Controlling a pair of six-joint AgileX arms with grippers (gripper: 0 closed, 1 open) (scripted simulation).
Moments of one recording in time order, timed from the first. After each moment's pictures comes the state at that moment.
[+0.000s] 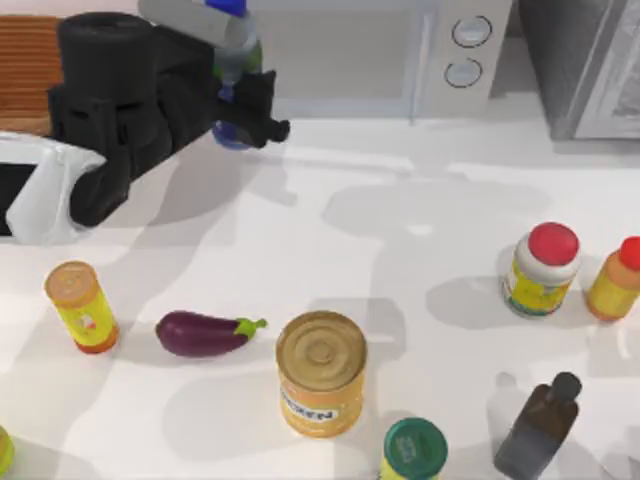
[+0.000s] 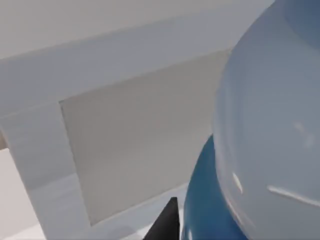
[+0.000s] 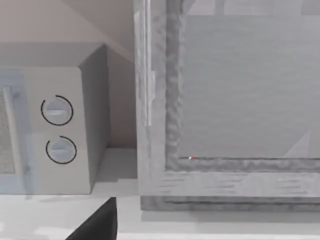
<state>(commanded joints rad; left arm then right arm) -0.36 1.77 0.95 0.51 0.15 0.08 0.00 0.00 0.00 0.00 0.00 0.00</state>
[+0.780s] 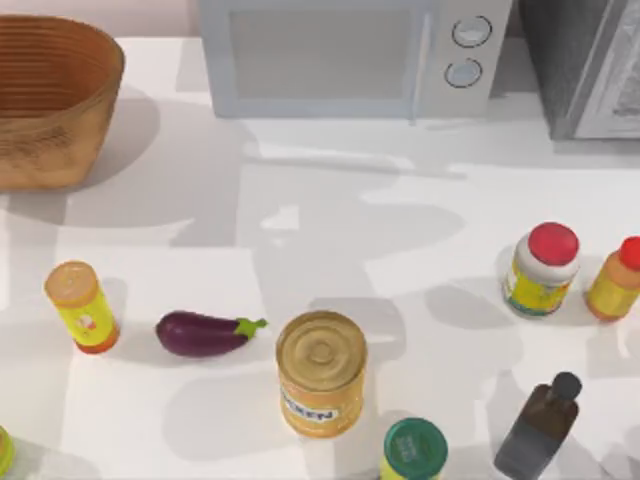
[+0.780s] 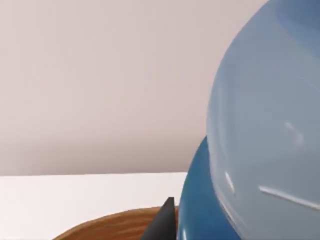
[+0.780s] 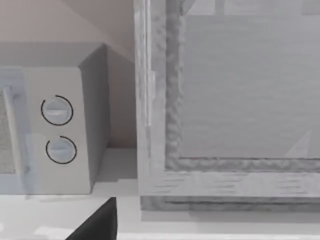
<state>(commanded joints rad) 0.13 1.55 1.23 -0.02 0.17 0.08 0.00 0.00 0.00 0.00 0.00 0.00</state>
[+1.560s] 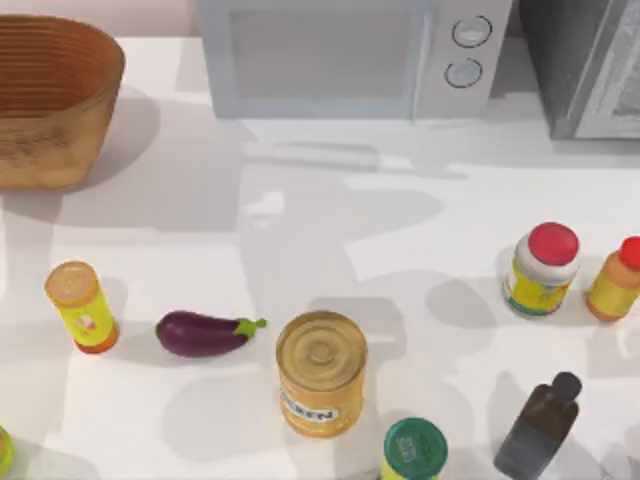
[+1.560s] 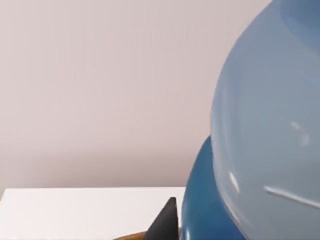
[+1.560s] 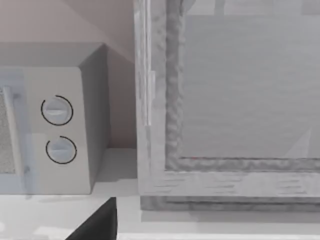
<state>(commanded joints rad) 0.14 1.62 1.27 0.03 0.17 0.08 0.00 0.00 0.00 0.00 0.00 0.00</state>
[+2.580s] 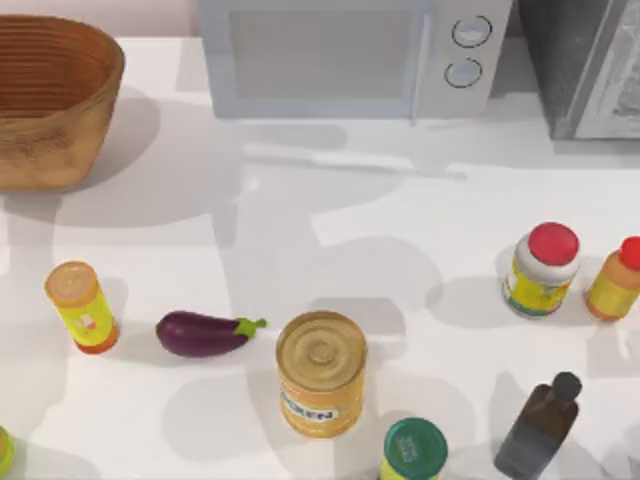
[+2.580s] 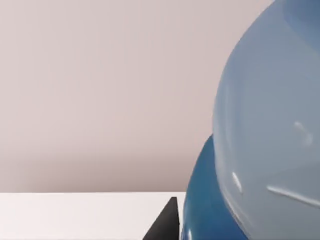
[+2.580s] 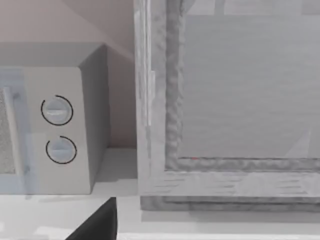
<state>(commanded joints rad) 0.13 1.73 1.28 0.13 0.16 0.07 0.00 0.00 0.00 0.00 0.00 0.00</state>
